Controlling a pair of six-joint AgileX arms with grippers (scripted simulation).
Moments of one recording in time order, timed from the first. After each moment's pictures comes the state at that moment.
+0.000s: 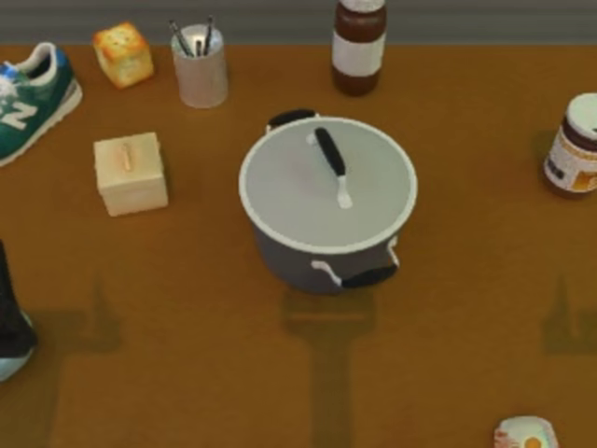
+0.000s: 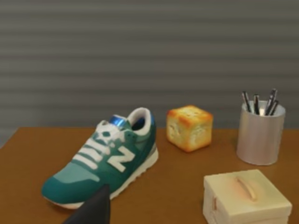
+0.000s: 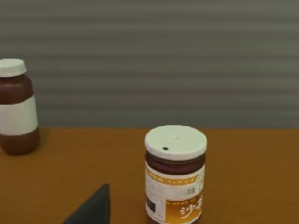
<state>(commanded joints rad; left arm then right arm) 0.00 0.00 0.00 0.00 0.00 0.00 0.00 0.00 0.00 0.00 0.00 0.00</state>
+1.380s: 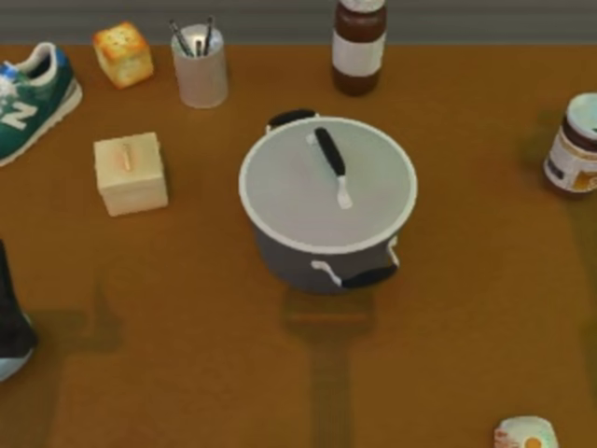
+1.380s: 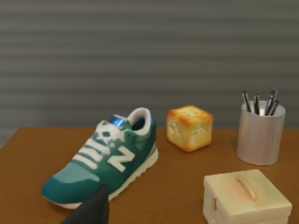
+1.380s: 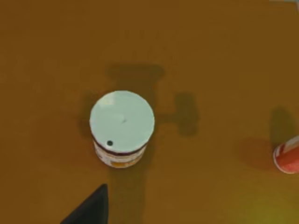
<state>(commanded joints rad) 0.00 0.00 0.00 0.00 0.00 0.00 -0.07 1.48 1.69 -1.02 0.05 -0.10</state>
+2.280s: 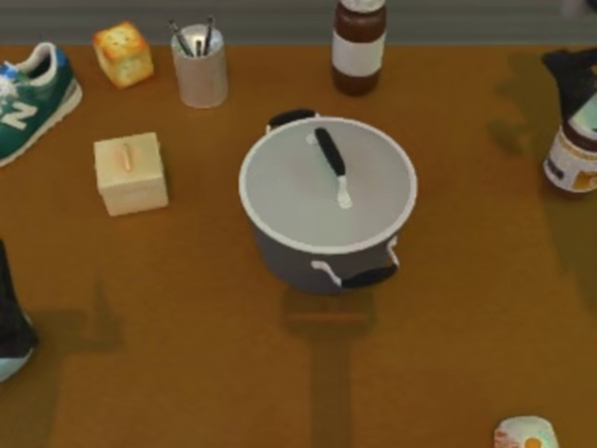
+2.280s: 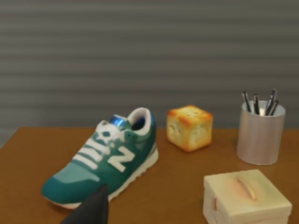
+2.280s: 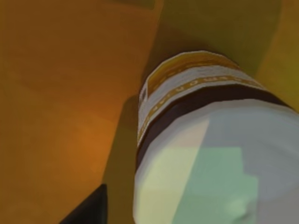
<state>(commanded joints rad) 0.00 0.00 0.00 0.00 0.00 0.00 -0.01 2.70 2.87 -1.68 0.01 -0.28</state>
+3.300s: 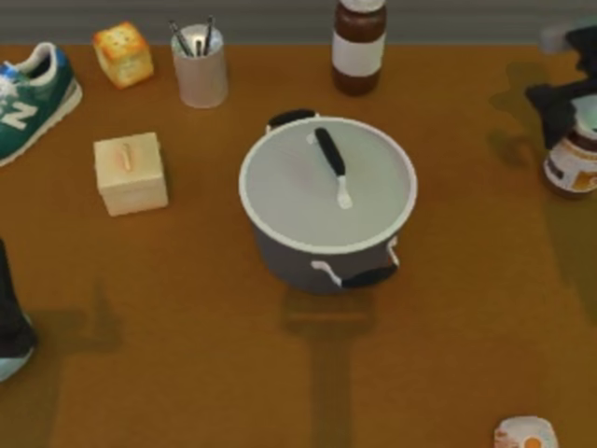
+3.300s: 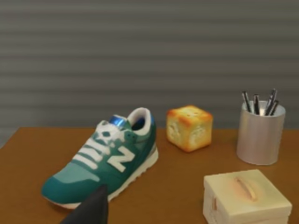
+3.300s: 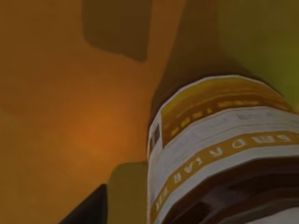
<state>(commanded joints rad) 0.00 0.00 0.00 0.00 0.00 0.00 0.00 3.00 3.27 -1.84 0.01 -0.29</state>
